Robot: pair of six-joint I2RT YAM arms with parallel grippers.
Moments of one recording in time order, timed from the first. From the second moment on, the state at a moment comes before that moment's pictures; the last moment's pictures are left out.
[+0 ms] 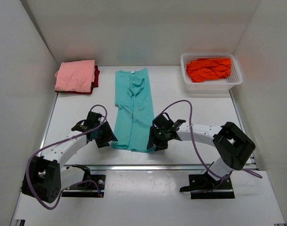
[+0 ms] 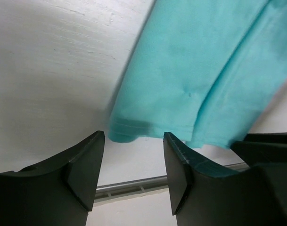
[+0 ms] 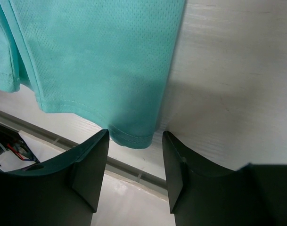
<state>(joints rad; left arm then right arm) -0.30 1.16 0.57 -0.53 0.18 -0.75 0.83 1.57 0.82 -0.37 -0.19 0.92</state>
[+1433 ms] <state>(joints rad) -0.47 1.01 0.48 -0.67 0.35 -0.85 0.87 1.47 0.81 -0.52 -0.37 0.72</state>
